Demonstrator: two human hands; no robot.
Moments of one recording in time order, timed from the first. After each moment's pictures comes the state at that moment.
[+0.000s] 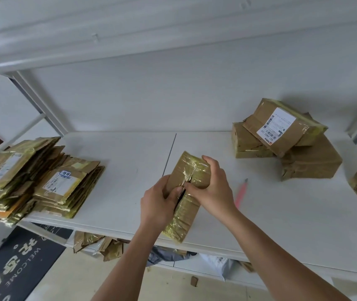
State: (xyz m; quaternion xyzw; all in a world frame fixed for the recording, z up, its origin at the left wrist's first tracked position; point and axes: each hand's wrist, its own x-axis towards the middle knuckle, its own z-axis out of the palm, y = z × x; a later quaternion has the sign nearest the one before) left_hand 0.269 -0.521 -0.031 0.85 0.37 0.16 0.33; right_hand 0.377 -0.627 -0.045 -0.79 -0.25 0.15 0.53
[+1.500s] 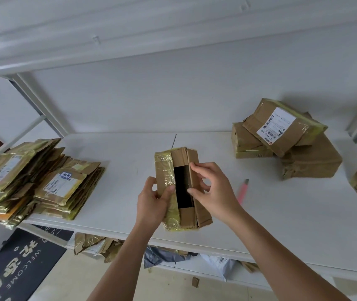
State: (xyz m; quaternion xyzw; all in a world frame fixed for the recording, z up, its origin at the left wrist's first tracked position) left_hand 0.266 -0.506 -0.044 0.74 0.39 0.23 0.50; right_hand 0.384 -0.633 -0.049 -0.71 -0.39 0.10 0.58
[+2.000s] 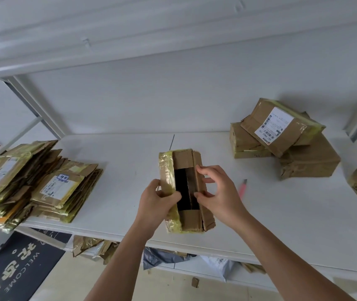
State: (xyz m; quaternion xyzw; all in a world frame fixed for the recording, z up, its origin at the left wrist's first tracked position) left_hand 0.270 -0.517 -0.020 0.72 0.40 0.13 0.55; right_hand 0.389 -0.647 -0.054 -0.71 -0.37 0.12 0.59
